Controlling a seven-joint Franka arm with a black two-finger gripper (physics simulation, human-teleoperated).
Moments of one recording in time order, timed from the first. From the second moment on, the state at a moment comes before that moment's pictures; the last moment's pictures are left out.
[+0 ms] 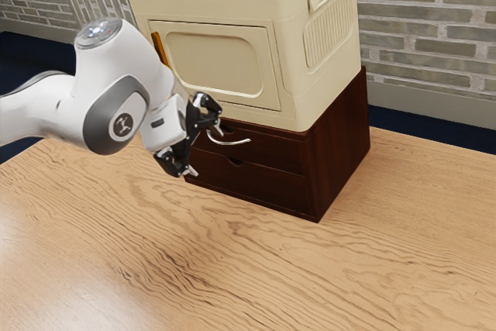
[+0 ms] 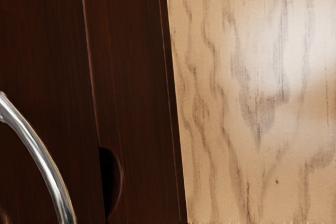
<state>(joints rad) -0.16 -0.06 0.28 -1.93 0.06 2.29 1.66</state>
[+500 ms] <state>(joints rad) -0.15 -0.03 0.29 -1.91 0.05 2.30 1.69</state>
